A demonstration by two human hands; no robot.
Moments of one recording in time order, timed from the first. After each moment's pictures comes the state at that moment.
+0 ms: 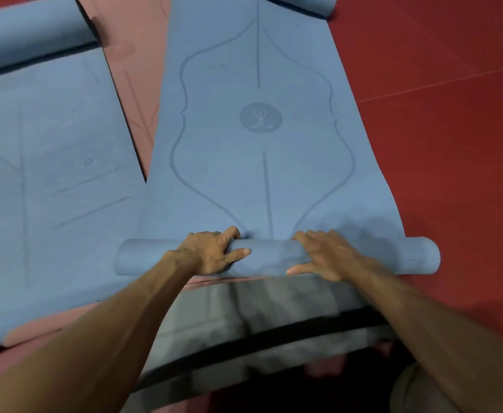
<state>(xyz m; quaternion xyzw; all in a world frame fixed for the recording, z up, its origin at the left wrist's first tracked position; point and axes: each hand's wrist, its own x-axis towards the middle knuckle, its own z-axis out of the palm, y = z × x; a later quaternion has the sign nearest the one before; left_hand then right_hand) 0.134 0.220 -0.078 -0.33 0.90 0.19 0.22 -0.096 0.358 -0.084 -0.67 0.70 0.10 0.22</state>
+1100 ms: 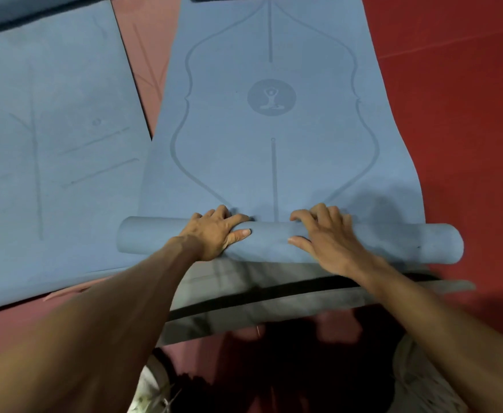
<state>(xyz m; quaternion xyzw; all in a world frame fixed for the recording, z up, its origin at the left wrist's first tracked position) 0.172 0.258 -0.102 -0.35 0.89 0.19 0.21 -0.043 0.397 -0.092 -0.63 0.75 -0.01 0.18</state>
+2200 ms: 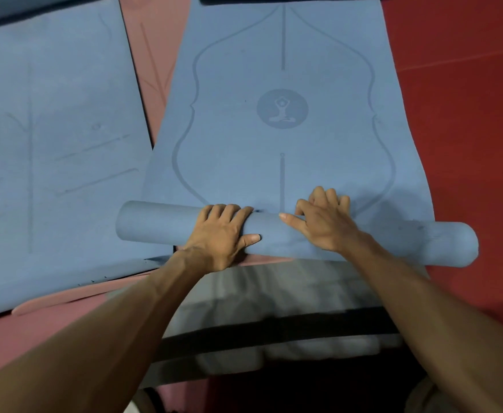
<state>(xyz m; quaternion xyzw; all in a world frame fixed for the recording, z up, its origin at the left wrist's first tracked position) 0.149 0.238 -0.108 -0.36 0.92 0.11 0.09 -0.073 0.307 -0.109 -0.61 0.77 0.02 0.19</state>
